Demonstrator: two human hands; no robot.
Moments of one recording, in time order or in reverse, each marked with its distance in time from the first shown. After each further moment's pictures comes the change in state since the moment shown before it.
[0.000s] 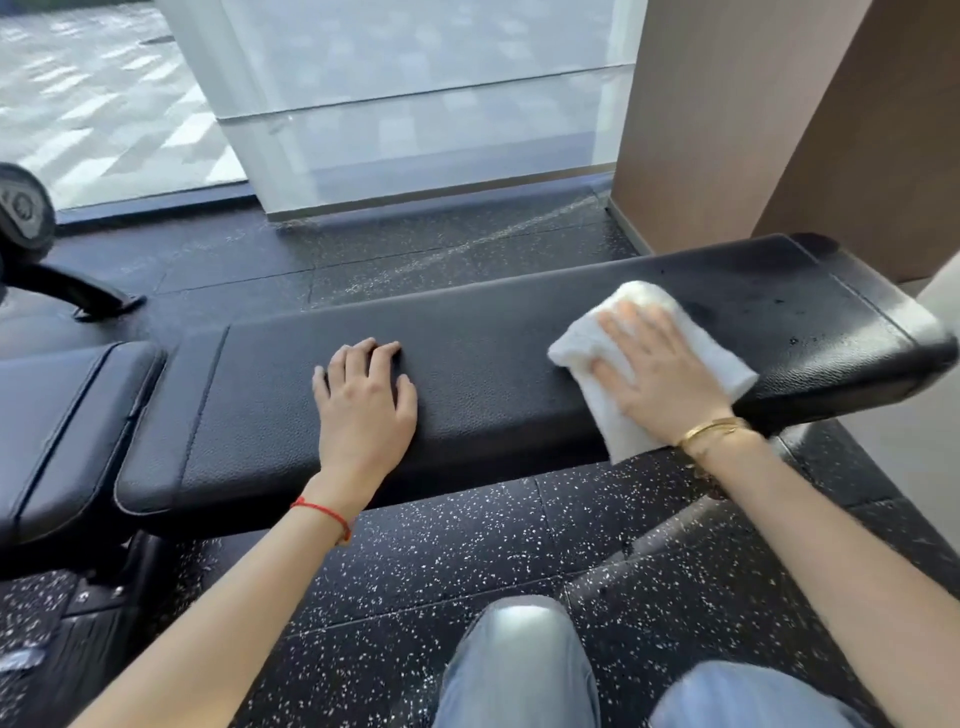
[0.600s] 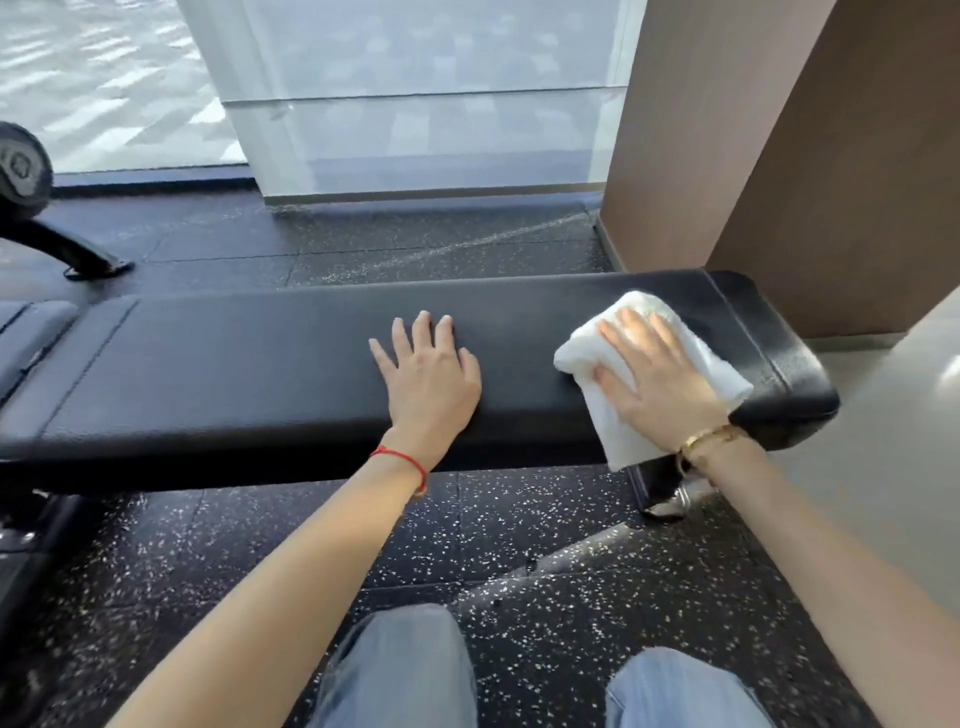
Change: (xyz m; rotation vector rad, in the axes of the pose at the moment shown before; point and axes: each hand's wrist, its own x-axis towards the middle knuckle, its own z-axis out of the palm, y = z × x) left_hand 0.009 0.197 0.060 0.011 -0.093 -0.118; right_hand -0.041 0.142 0.004 0.172 -0.082 0.067
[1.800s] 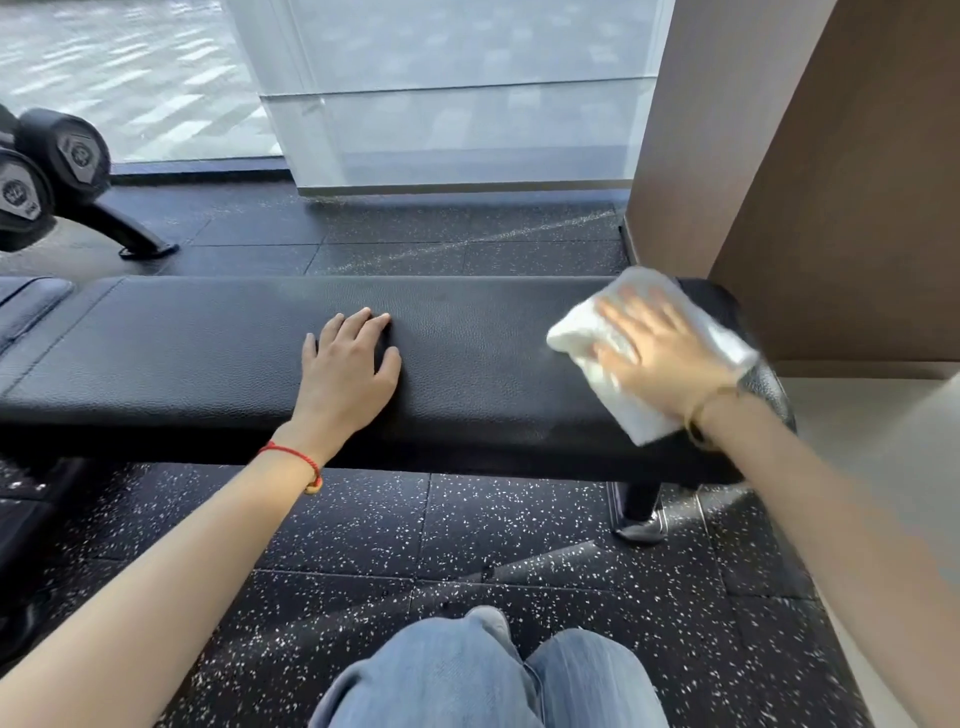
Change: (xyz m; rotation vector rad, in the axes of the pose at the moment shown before) left_hand 0.004 0.003 0.002 0.045 0.061 -0.049; right_hand 0.038 0.104 -0.005 0.070 -0.138 -0.081
